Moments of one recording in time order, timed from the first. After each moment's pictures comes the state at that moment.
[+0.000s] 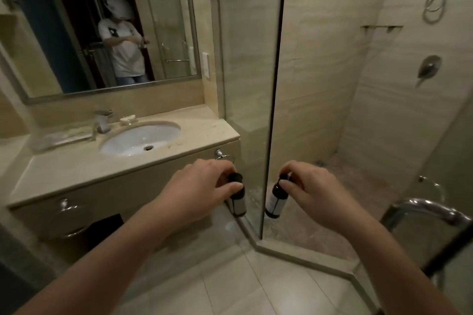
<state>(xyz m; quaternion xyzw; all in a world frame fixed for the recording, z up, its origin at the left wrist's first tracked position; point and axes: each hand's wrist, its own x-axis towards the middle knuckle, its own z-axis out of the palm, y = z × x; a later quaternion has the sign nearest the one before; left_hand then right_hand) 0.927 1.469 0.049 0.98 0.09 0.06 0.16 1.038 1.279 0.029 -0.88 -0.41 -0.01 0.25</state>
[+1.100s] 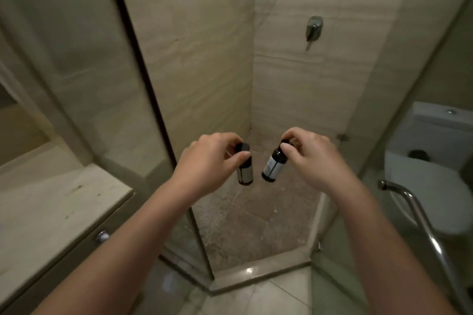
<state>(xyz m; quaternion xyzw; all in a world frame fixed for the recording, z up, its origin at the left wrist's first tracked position) 1.403 1.501 0.017 0.96 -0.12 0.06 0.25 1.413 1.306 0.001 -0.95 -0.07 -0.11 0.27</state>
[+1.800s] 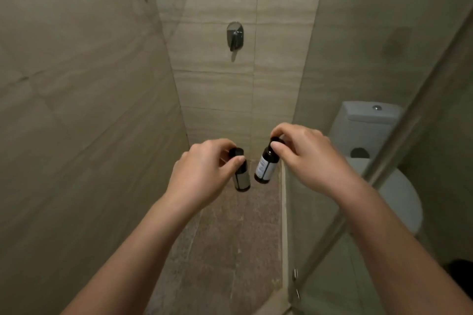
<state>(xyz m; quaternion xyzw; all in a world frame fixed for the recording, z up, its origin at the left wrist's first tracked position) 1.699 1.361 0.001 0.93 -0.23 0.03 0.28 1.652 1.179 0.006 -0.96 0.03 -0.16 0.21</state>
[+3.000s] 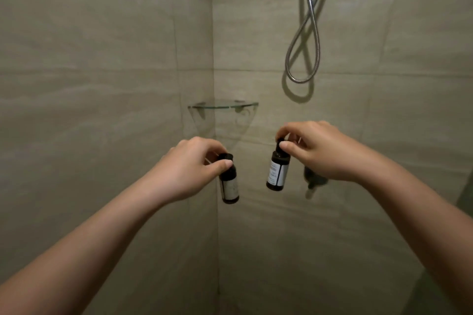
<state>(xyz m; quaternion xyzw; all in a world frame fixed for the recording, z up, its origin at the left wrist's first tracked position) 2.326 1.400 0.164 0.93 -0.23 0.13 0.25 2.310 1.170 0.187 -0.96 -0.16 -0.20 0.11</state>
